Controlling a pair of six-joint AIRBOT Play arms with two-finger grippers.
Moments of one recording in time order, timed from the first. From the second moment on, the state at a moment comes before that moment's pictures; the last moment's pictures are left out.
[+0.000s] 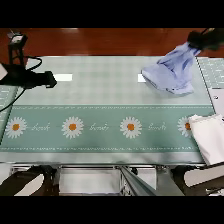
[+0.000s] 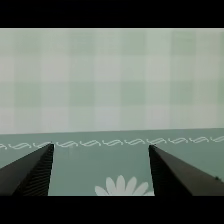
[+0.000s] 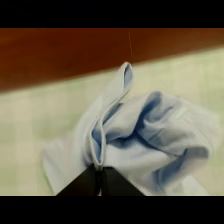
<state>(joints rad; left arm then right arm) -0.08 -1.01 1.11 1.46 -1.09 -1.62 -0.16 -1.65 1.98 -1.35 1.09 1.59</state>
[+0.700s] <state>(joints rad) -0.16 -0.74 0.79 1.30 -0.94 -1.63 0.09 -1.11 2.06 -1.33 0.94 1.51</state>
